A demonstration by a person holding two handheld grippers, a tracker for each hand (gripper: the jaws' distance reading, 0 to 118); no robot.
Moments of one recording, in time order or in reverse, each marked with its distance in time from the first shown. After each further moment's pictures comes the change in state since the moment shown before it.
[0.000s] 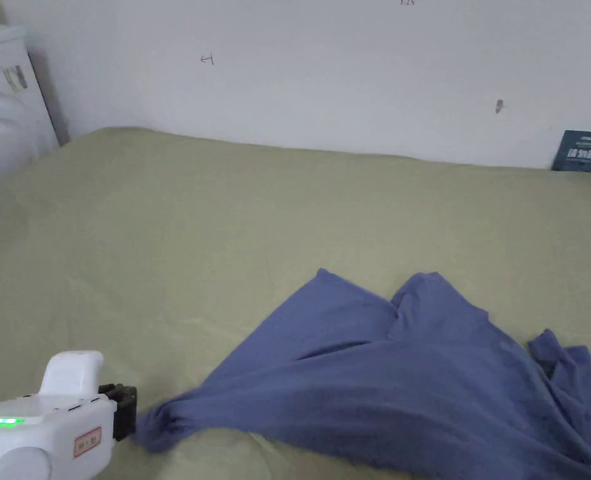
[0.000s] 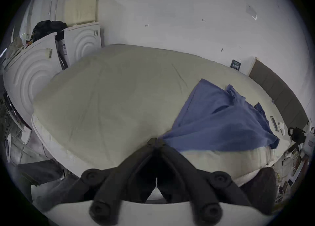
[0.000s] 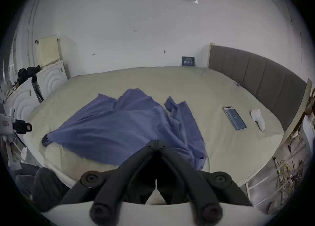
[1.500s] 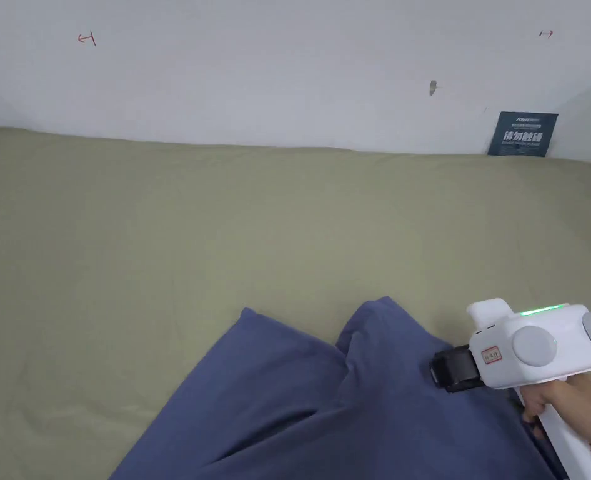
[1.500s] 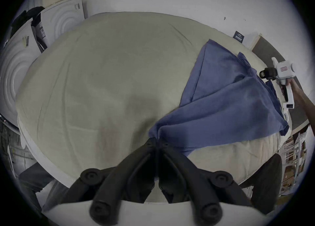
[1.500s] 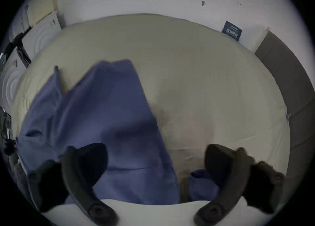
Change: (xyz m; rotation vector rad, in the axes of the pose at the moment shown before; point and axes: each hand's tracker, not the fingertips) left arm 0.001 0.004 -0.113 -0.277 -0.029 -0.044; right arm 0.008 0.128 -0.374 -0.528 0.072 0.297
